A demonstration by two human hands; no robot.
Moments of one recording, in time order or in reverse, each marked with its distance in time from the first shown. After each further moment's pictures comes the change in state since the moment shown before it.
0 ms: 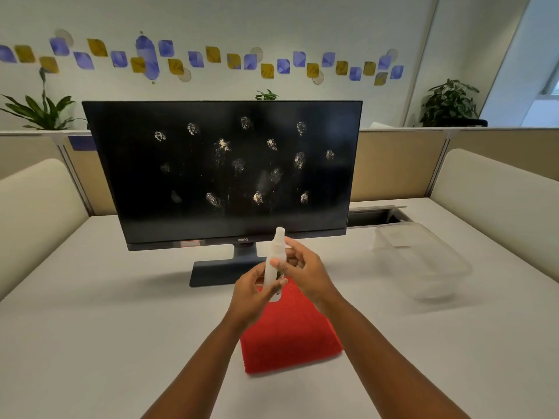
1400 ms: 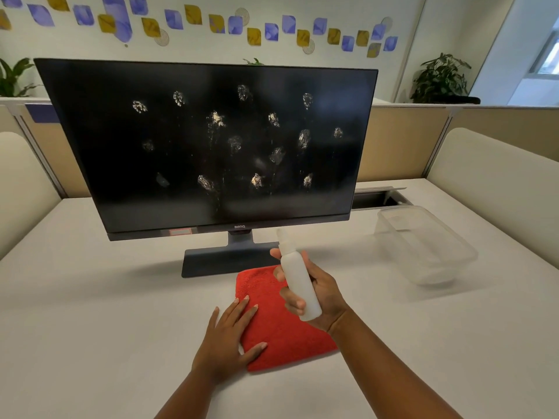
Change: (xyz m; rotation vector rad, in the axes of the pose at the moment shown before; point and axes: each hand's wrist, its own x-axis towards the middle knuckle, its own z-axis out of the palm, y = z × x) left_hand -0.045 -0.128 -0.031 0.897 -0.329 0.013; right_hand -0.004 0.037 0.008 0.943 -0.490 0.231
